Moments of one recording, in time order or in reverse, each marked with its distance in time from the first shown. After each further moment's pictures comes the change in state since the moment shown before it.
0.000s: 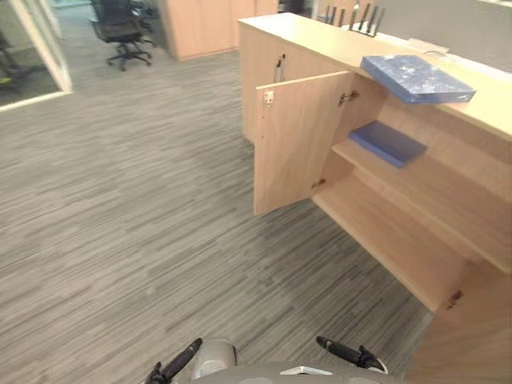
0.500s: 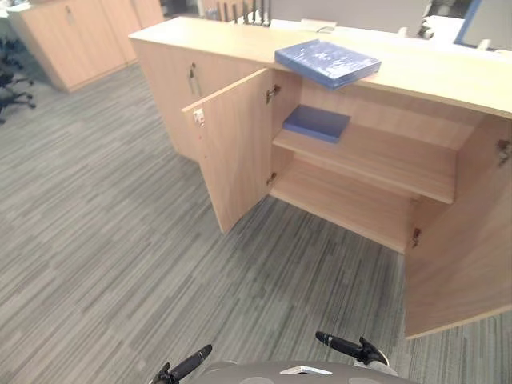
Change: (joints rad) left arm 0.000 0.013 -0.108 0.065 0.005 0.005 0.002; right arm -0.007 -0.039 -0.042 -0.009 -0.008 -0.001 0.017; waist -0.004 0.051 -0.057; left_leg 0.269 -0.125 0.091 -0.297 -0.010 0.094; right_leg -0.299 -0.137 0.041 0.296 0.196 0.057
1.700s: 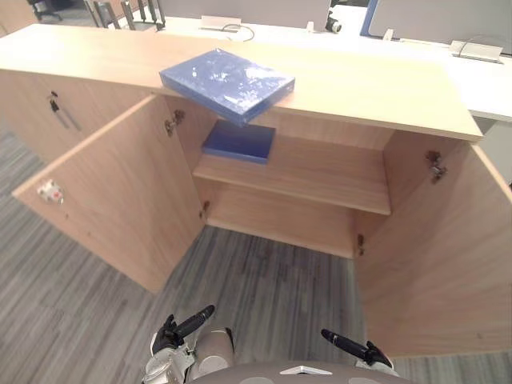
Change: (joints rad) left arm -0.092 -0.010 -0.017 -0.108 0.027 -0.017 -0.001; right arm -0.014 0.021 -0.058 0.010 0.010 0.006 -0.027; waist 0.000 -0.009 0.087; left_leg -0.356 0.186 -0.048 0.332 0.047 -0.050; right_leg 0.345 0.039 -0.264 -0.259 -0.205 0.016
